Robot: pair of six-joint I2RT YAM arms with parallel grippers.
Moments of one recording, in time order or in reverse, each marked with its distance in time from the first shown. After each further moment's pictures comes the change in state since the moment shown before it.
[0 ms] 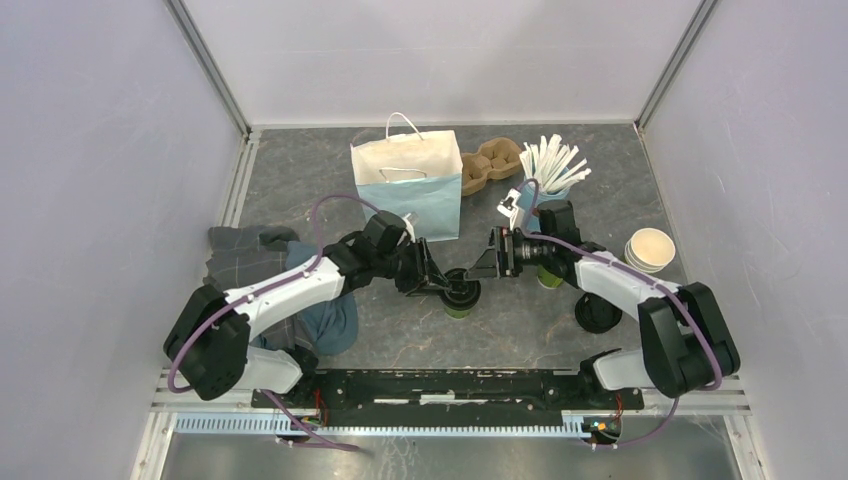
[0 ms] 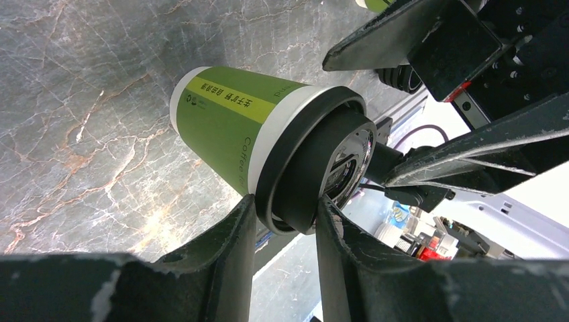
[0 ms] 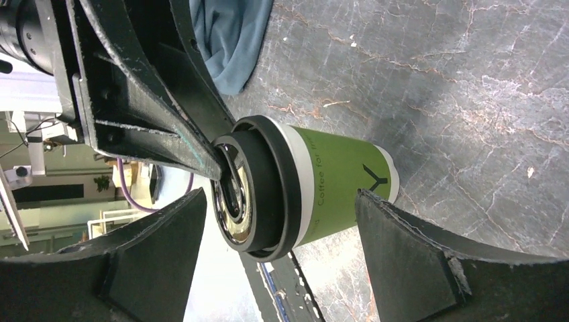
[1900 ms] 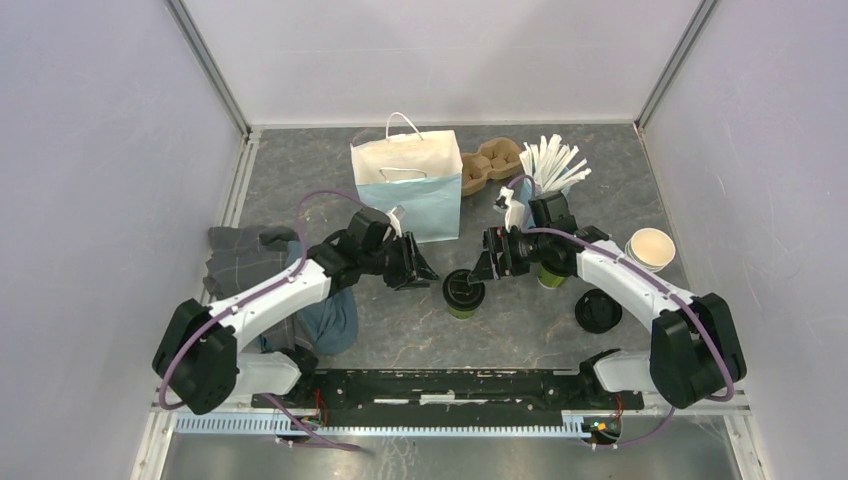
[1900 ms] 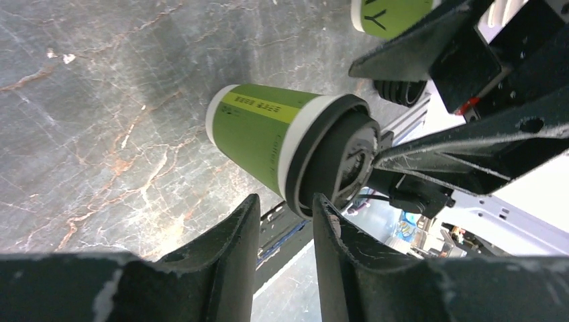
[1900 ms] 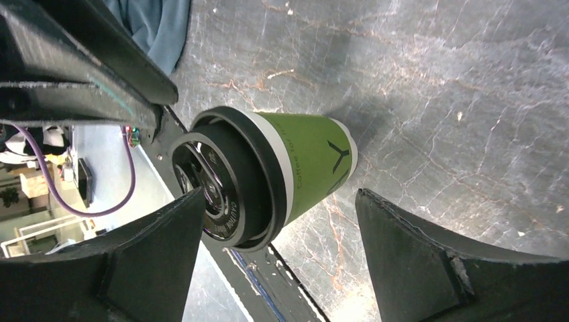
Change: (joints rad) left arm 0.062 -0.100 -0.021 -0.025 0.003 0.062; right arm 0.058 -0.027 0.202 -0.430 0.248 -0.193
